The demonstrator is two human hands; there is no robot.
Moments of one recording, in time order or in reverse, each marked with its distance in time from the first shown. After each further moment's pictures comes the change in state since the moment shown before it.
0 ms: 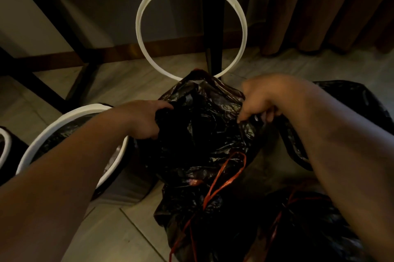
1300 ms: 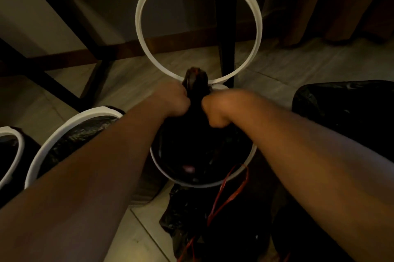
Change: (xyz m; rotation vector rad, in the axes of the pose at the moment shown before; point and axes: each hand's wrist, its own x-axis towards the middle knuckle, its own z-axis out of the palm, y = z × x) left_hand 0.071 0.050 -0.007 -0.125 0.236 -0.097; right_hand 0.058 -0.082 0.029 -0.315 -0.055 -0.387
